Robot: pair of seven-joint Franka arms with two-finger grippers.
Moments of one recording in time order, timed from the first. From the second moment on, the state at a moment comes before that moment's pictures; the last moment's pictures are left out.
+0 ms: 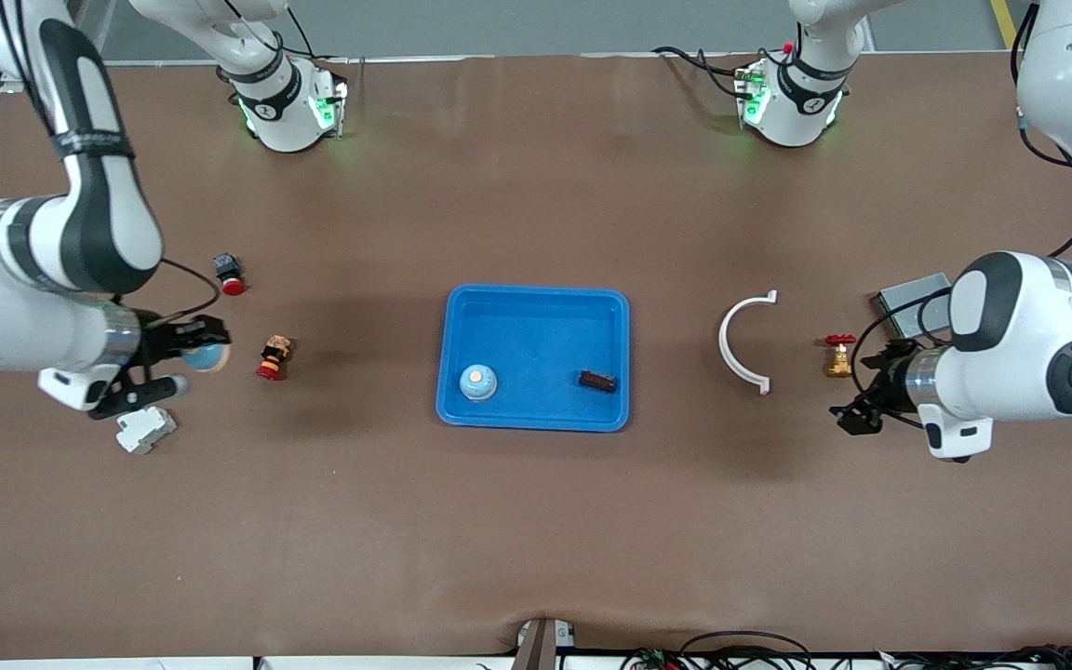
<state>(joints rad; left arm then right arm) 0.35 0.57 -0.54 -1.57 0.12 1.87 -1.15 -0.03 0.35 -0.02 -1.74 0.07 1.83 -0.40</state>
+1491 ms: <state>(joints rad) -0.23 0.75 -0.40 -1.50 0.12 2.29 -1.80 -0.16 0.58 0.00 -1.86 0.00 2.26 -0.66</state>
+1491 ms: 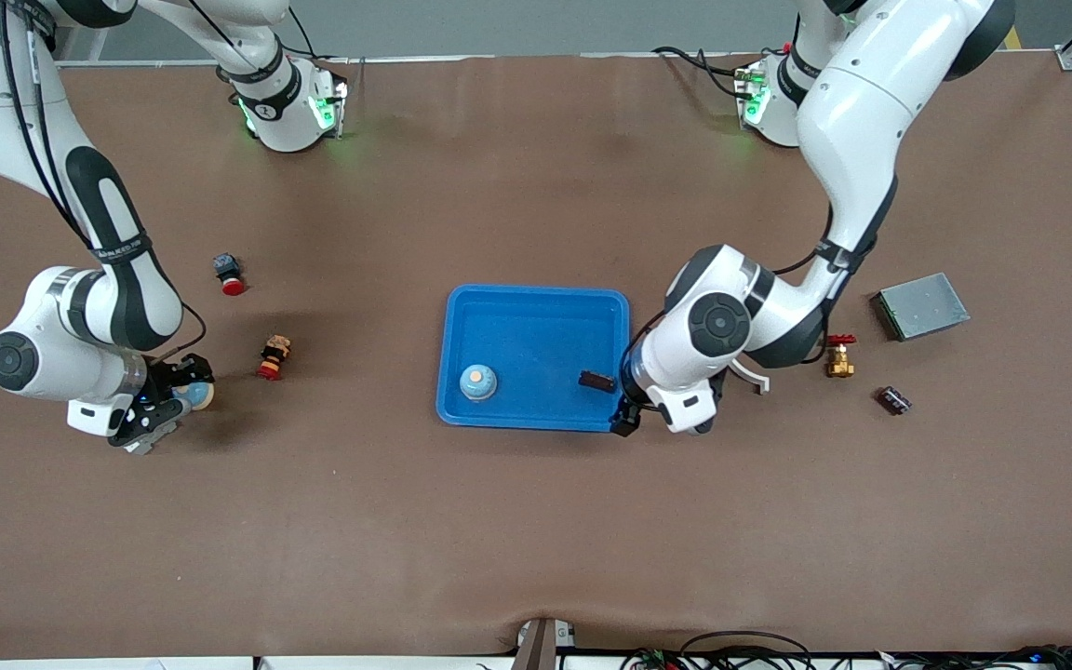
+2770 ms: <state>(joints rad) -0.42 0.83 -0.25 -1.50 0.12 2.34 -1.89 -0.17 0.59 0.00 -1.85 0.00 2.23 -0.64</state>
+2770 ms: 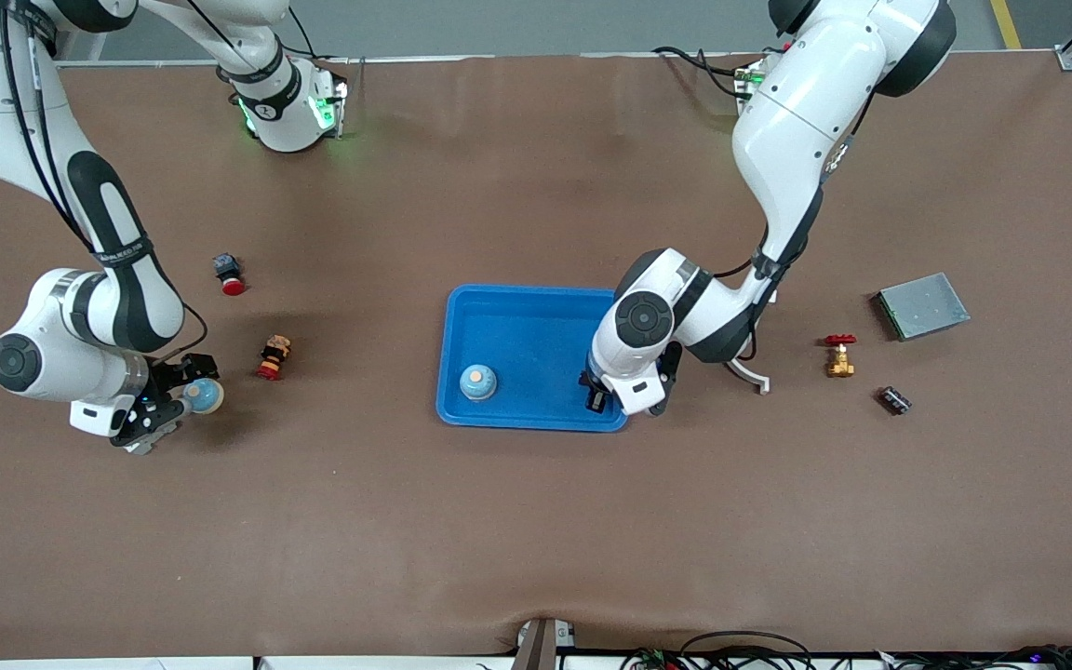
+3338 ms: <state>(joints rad) -0.41 0.83 -0.24 -1.47 0.12 2.34 -1.89 -0.08 0.48 0.03 -1.75 0.11 1.96 -0.21</state>
